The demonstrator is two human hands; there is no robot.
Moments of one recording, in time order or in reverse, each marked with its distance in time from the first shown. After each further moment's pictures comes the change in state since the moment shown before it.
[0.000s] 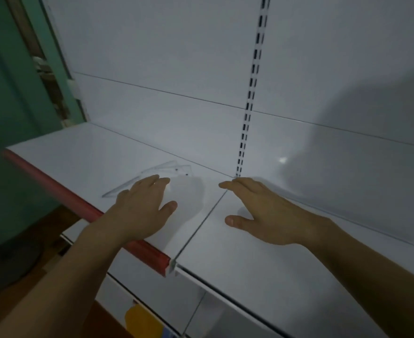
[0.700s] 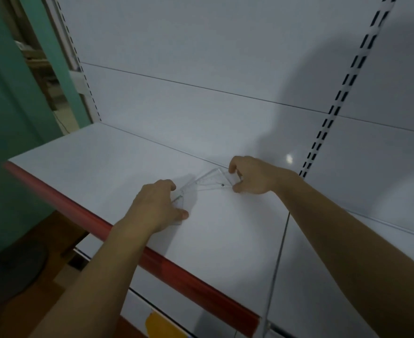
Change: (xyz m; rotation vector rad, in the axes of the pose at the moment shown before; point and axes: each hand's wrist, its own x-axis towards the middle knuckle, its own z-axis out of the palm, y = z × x) left_hand 0.095 -0.121 -0.015 -0.286 -0.099 -0.184; right_hand 0.240 -0.010 0.024 -0.059 -0.127 0.280
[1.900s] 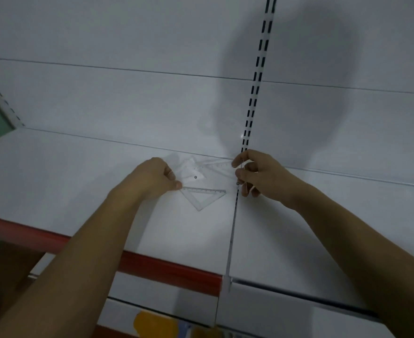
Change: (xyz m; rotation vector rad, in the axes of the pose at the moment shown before) left_hand 0.051 0.062 0.035 0.070 -0.147 0.287; right_hand -0.152 0.029 0.025 0.831 0.336 0.274
